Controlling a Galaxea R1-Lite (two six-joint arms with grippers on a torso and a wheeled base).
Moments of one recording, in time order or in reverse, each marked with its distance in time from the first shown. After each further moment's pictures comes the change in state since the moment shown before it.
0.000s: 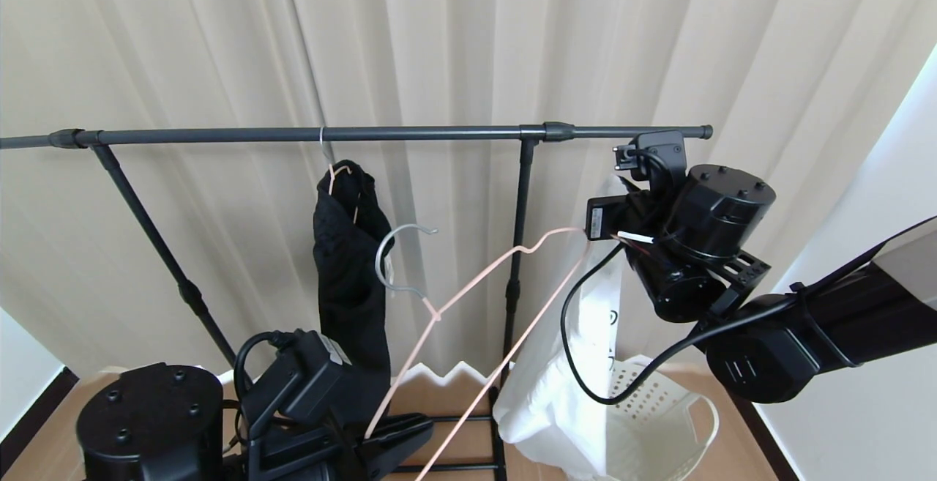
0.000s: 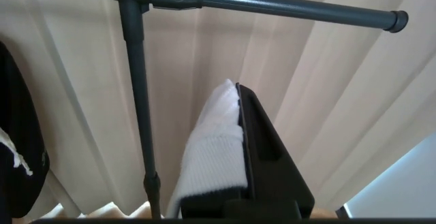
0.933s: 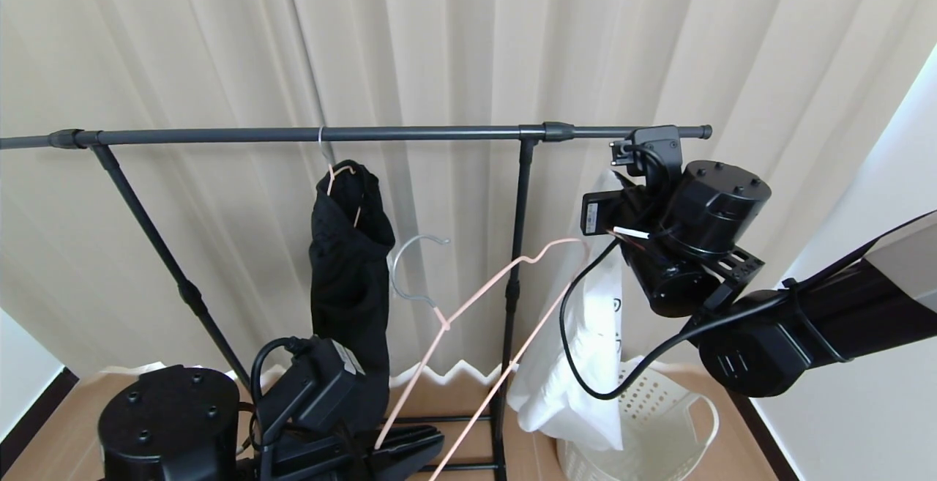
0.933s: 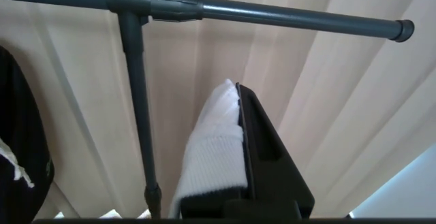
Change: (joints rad) left arm -0.011 0.028 -0.005 -0.003 -0.046 0.003; right arm 0.013 0.010 -0.024 -0.008 0.021 0.001
